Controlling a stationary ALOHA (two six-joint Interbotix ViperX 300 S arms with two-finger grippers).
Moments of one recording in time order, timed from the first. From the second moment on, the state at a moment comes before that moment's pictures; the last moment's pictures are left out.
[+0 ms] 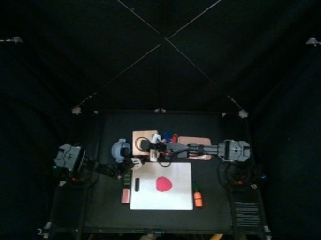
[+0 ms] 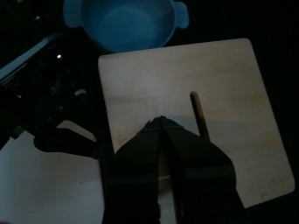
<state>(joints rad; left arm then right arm) -0.20 0.19 0.92 -1.25 -0.85 -0.52 -0.19 0.32 0.10 -0.22 0.42 0.00</state>
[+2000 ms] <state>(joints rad) -0.36 0.11 0.91 -1.37 -0.79 -0.39 -0.19 0.33 0.08 -0.21 0.44 0.00</state>
